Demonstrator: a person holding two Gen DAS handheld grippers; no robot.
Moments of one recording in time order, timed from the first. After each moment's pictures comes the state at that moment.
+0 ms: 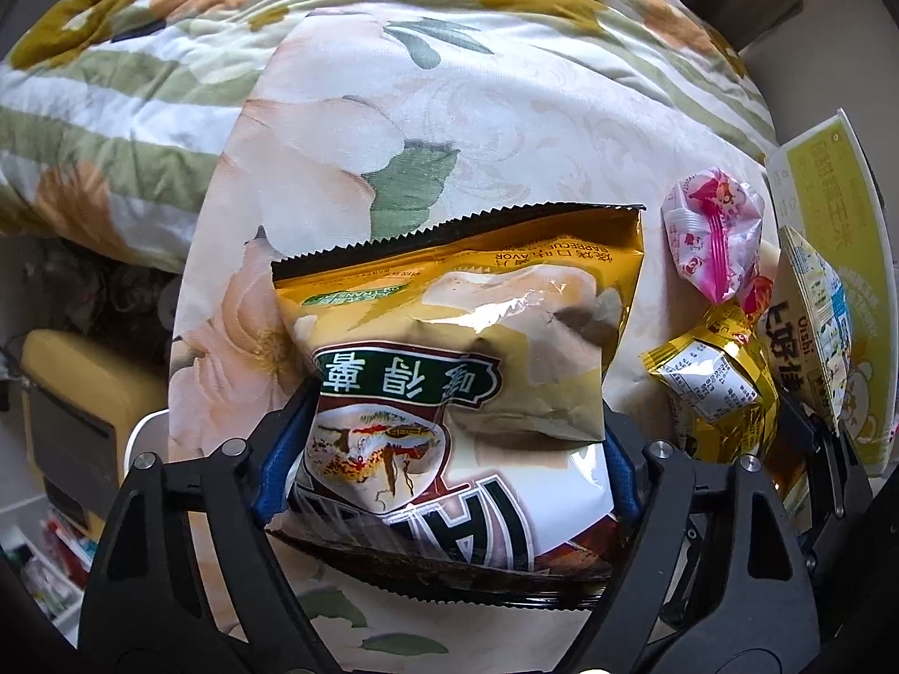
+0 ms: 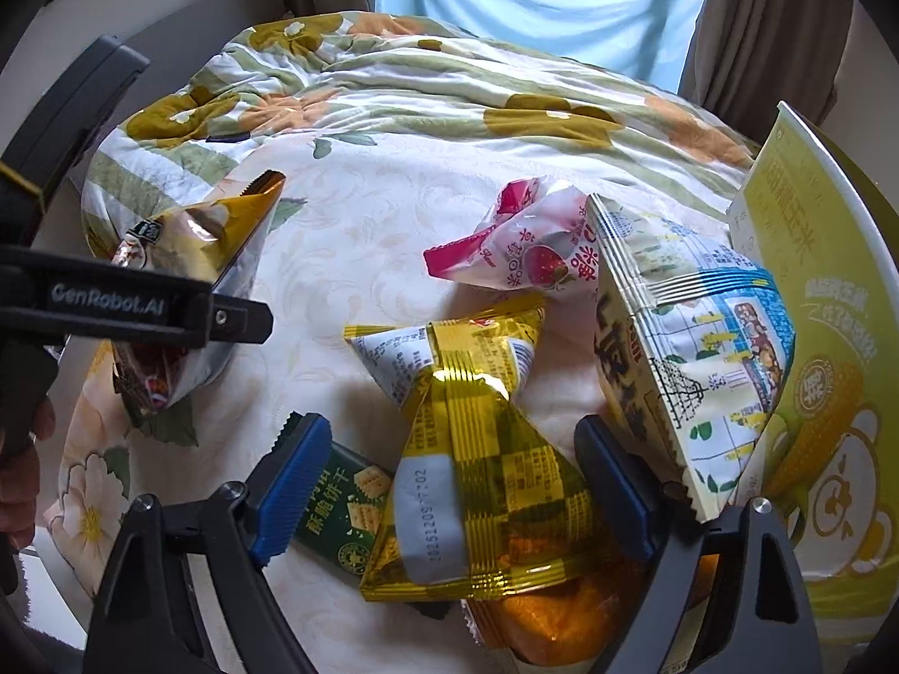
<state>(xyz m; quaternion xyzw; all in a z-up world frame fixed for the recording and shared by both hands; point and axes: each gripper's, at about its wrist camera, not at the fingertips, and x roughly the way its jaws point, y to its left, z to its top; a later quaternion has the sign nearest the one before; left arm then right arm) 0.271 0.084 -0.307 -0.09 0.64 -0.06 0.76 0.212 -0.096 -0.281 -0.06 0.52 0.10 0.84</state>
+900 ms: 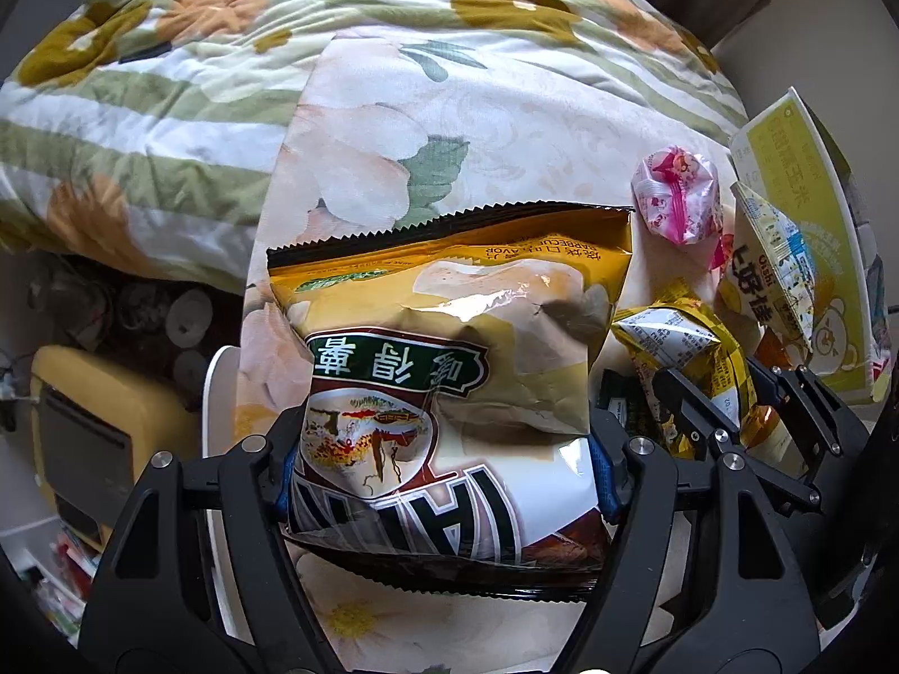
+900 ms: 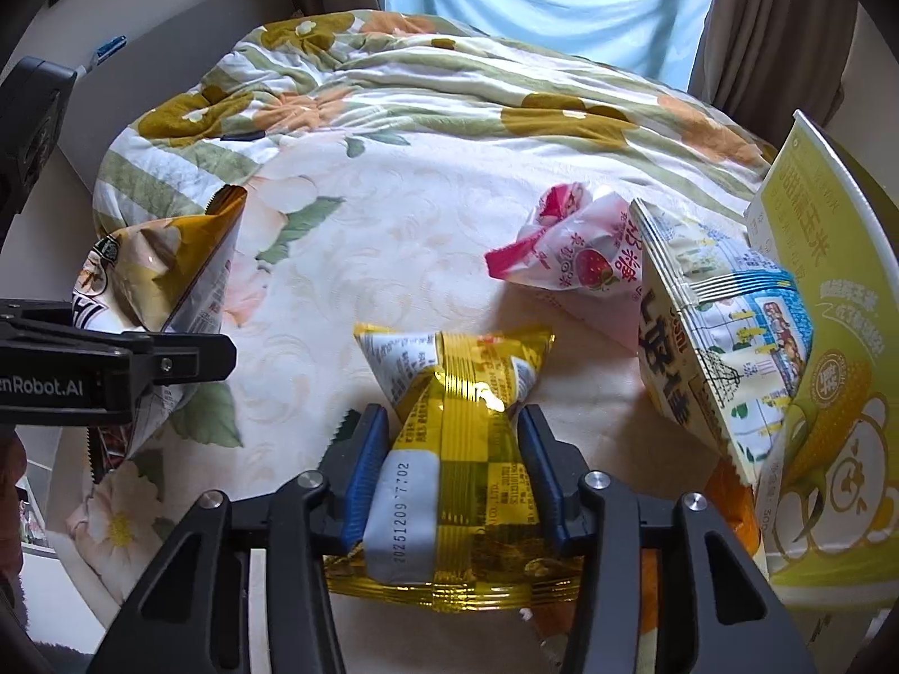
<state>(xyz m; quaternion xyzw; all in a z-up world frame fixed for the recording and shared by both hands) 0.228 0.111 -0.274 -0.08 0.61 -0.08 0.78 0.194 -0.076 -0.265 -0.05 0.52 0.11 0.85</state>
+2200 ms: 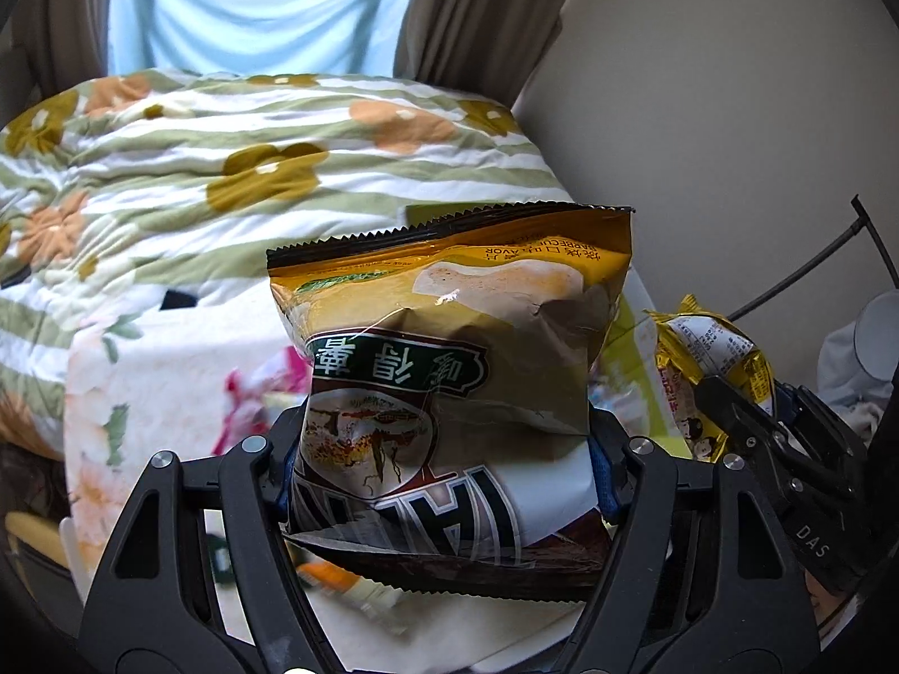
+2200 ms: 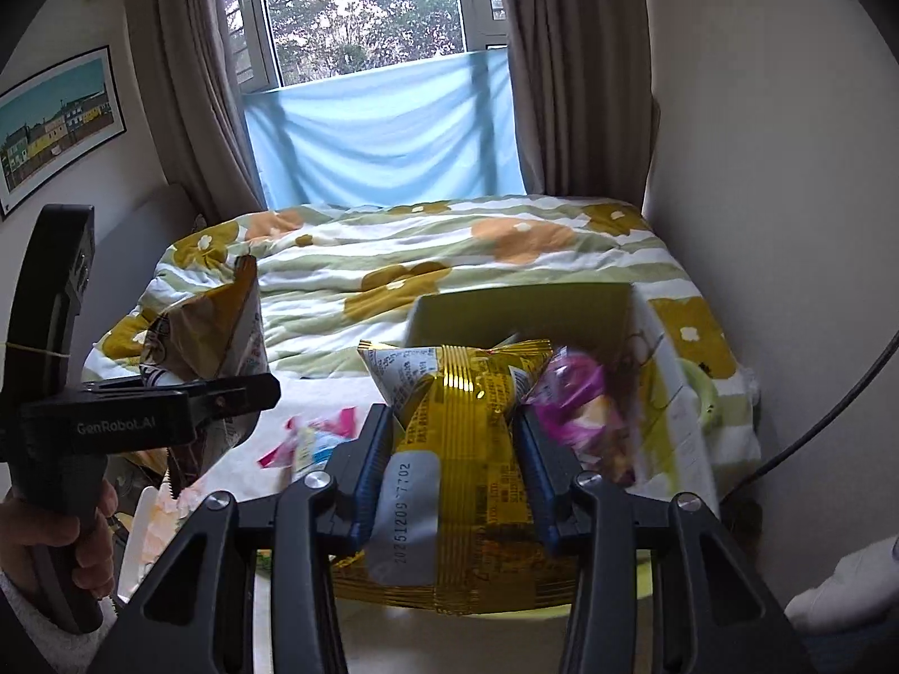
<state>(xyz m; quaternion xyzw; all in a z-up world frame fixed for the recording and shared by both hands) 0.249 -0.180 -0.087 -0.05 0.48 -0.24 0.84 0.151 -0.342 -0.063 0.06 0.37 0.01 0.93</state>
